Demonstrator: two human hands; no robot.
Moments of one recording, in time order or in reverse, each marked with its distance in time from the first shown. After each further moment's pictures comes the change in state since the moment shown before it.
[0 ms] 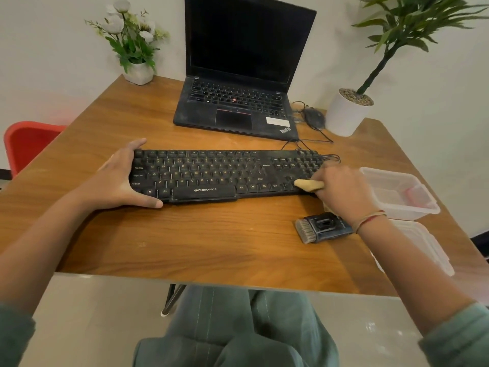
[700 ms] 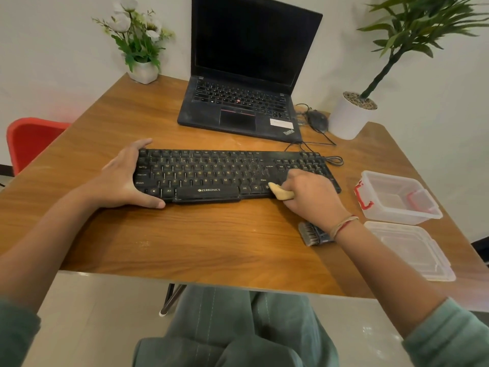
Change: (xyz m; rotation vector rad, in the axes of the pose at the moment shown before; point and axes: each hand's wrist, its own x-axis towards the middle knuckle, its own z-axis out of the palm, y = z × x) left_hand 0.002 -0.003 -0.001 -0.013 -0.012 0.019; right_hand 0.004 -0.052 -0.003 0.079 -0.038 -0.231
